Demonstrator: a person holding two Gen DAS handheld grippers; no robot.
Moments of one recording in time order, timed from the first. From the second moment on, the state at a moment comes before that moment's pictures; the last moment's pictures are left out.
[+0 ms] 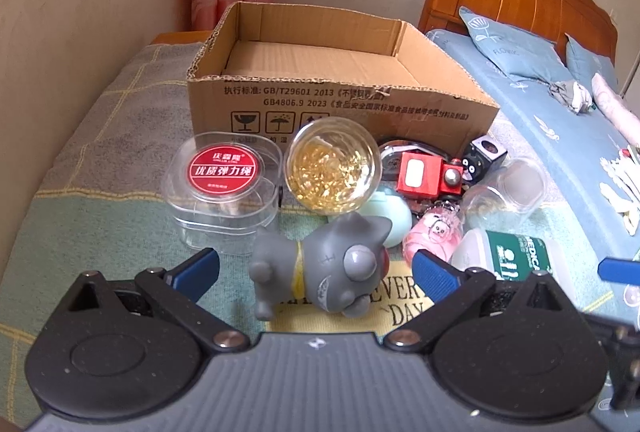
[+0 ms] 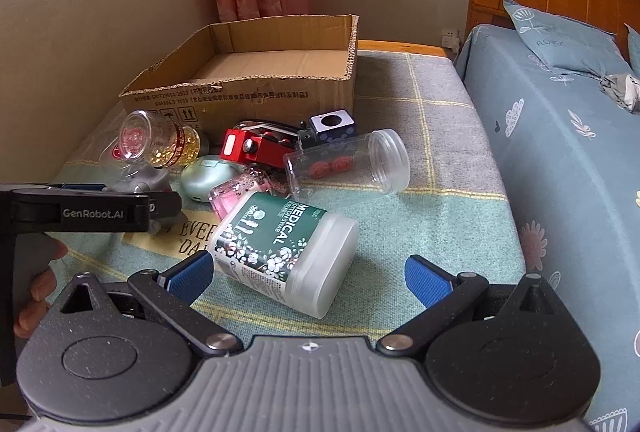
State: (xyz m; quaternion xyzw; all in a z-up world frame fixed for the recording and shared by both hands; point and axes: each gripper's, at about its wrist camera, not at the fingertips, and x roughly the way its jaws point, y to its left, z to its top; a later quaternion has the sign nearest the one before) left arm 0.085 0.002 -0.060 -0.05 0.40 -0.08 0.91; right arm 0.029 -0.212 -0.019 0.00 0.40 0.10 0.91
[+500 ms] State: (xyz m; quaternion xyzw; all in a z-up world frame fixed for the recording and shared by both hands) left arm 0.087 0.004 -0.064 -0.06 0.40 -0.08 0.91; right arm 0.033 -0.204 -0.028 -0.02 0.41 0.11 0.90
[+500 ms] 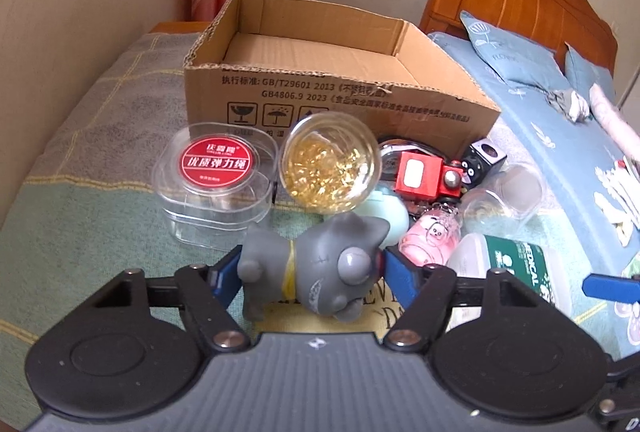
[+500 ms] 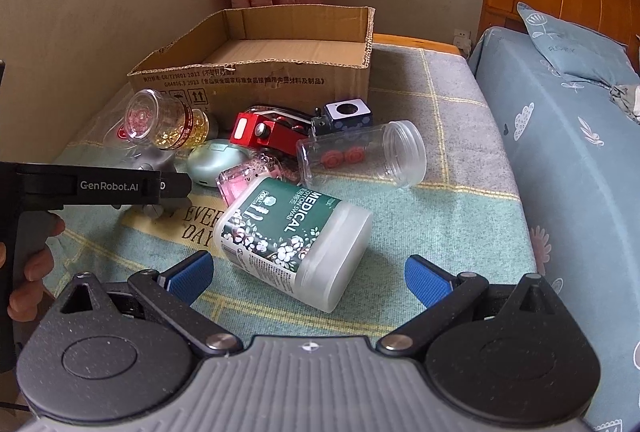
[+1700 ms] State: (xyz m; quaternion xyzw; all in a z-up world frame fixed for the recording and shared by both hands) left arm 0.054 0.037 -0.089 0.03 0.39 -0.09 0.91; right arm 0.069 -0.171 -0.066 -0.07 0.43 0.11 0.89
